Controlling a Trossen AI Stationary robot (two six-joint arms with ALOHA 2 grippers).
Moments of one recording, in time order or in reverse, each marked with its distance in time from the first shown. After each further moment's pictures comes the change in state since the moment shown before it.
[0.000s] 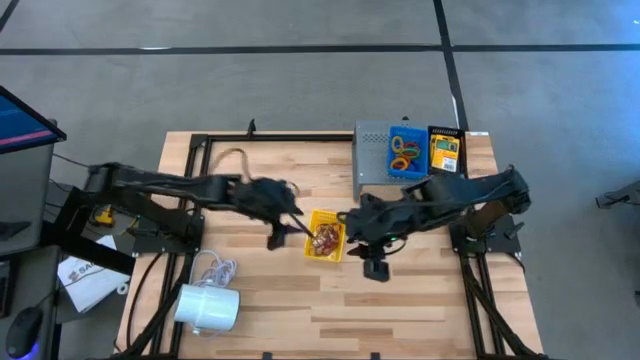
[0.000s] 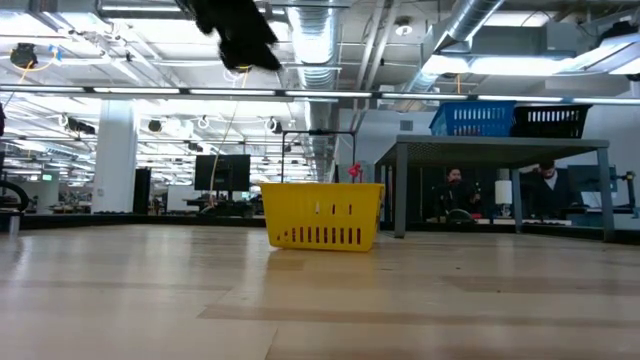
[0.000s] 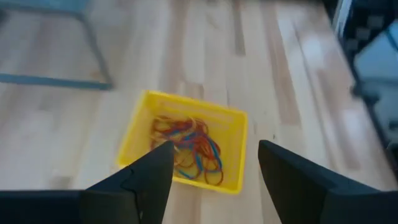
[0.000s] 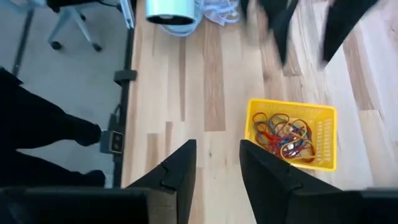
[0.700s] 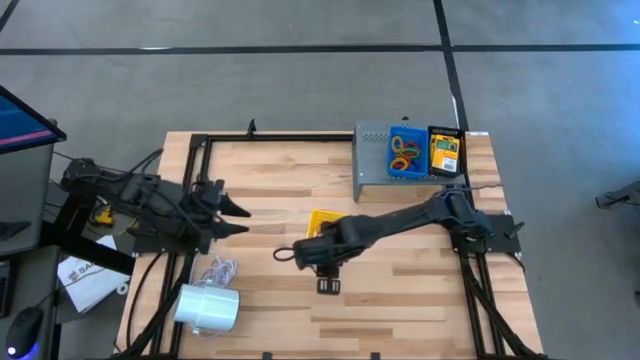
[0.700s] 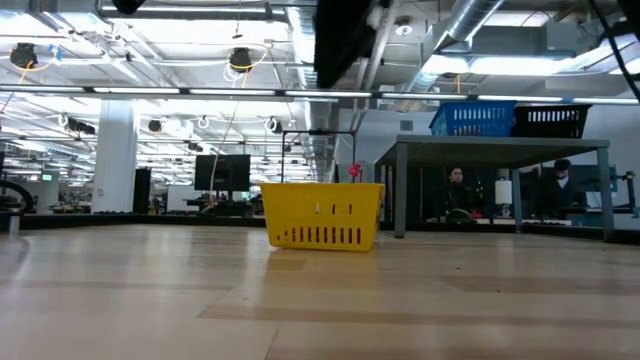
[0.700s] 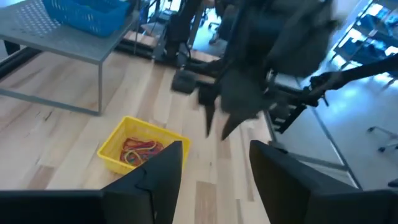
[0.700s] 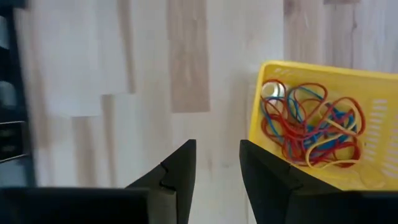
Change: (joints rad) left arm -0.308 -0.656 -0.188 -0.100 -0.284 -0.295; right arm -0.058 0.424 0.000 0.057 -0.053 -0.049
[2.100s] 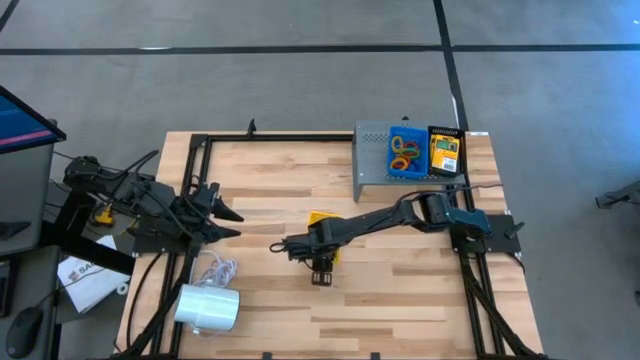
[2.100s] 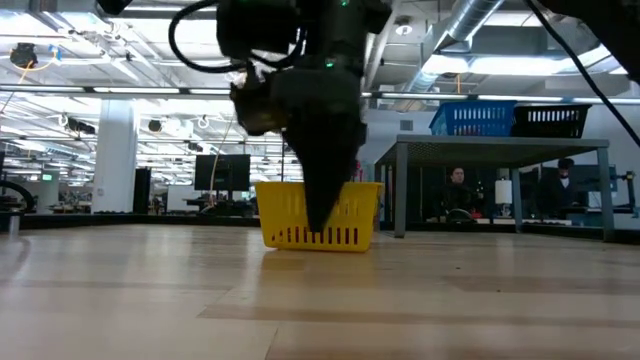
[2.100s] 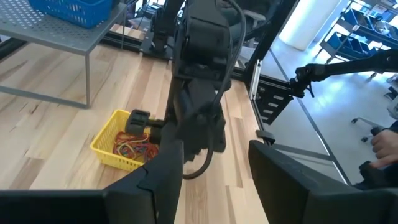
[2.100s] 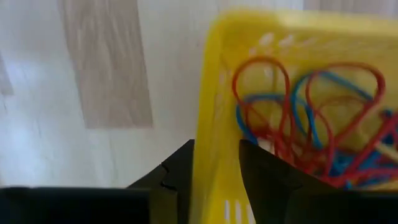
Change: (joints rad) left arm -0.068 -0.074 -0.026 -0.047 -0.005 -0.019; right arm -0.098 0.186 -0.133 0.145 -0.084 -0.069
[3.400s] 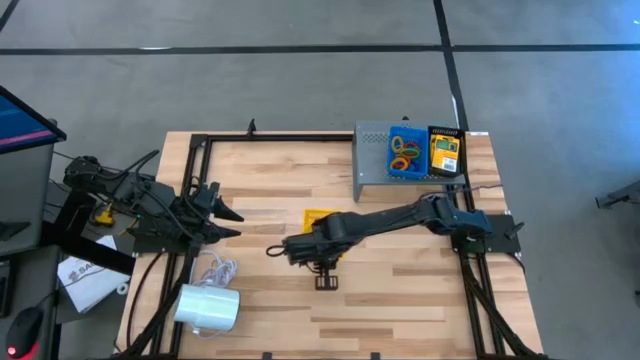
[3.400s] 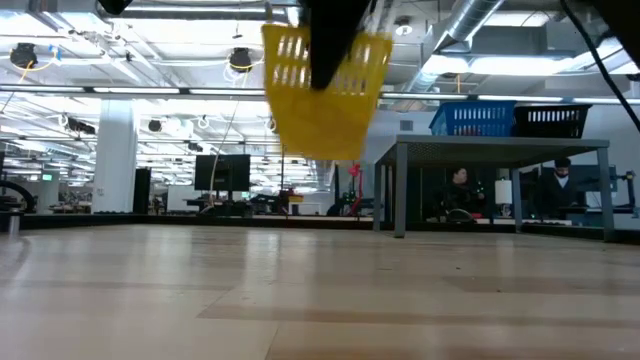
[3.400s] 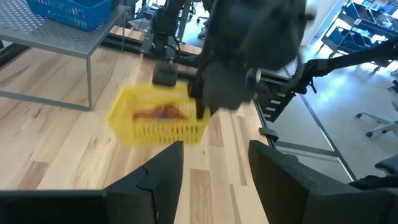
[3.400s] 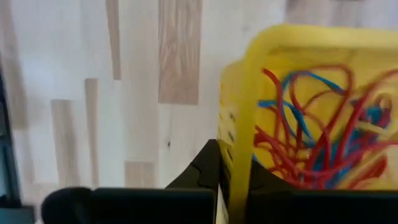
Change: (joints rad) left arm 0.000 0.000 0.000 -0.003 -0.001 0.031; right arm 0.064 -0.035 0.365 -0.327 0.059 -0.043
